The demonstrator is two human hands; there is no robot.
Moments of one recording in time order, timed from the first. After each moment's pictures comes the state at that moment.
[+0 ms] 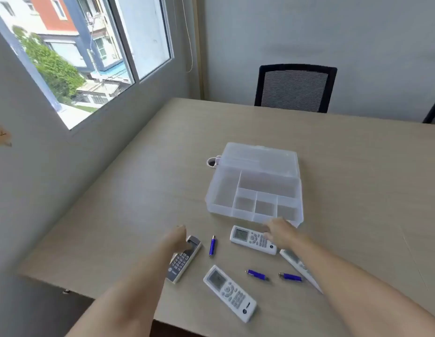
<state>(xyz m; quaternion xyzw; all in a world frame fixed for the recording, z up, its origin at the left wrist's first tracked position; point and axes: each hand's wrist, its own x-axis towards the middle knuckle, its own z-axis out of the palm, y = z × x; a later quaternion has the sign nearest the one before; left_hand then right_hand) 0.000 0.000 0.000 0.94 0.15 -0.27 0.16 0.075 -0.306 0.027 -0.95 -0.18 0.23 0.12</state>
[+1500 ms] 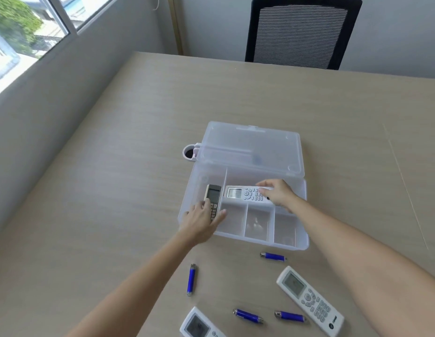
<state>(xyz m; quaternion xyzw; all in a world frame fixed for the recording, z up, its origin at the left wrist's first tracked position) 0.158 -0.082 -0.022 0.95 0.07 -0.22 0.19 0.279 -0.313 -0.037 -0.87 0.05 0.26 0.41</state>
